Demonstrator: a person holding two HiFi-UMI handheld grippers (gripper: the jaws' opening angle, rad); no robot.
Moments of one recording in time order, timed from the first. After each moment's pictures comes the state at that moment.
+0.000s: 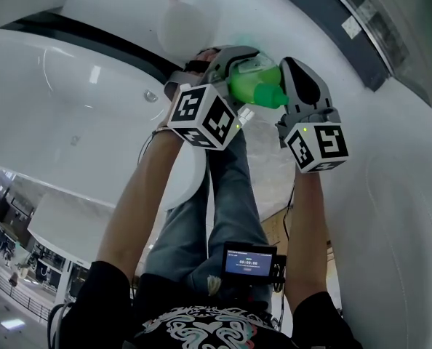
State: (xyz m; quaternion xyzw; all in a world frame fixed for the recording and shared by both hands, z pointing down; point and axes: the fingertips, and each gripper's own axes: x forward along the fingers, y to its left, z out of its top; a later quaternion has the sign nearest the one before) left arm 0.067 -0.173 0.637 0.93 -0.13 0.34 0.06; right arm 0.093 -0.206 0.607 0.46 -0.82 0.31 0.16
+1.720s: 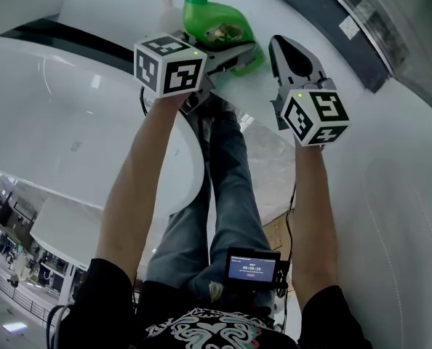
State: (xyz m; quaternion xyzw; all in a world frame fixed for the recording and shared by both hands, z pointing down) left arm 0.039 -0.243 0.651 0.84 -0.21 0.14 0.47; right arm 0.084 -0.250 0.635 0.44 -0.82 0.33 0.17
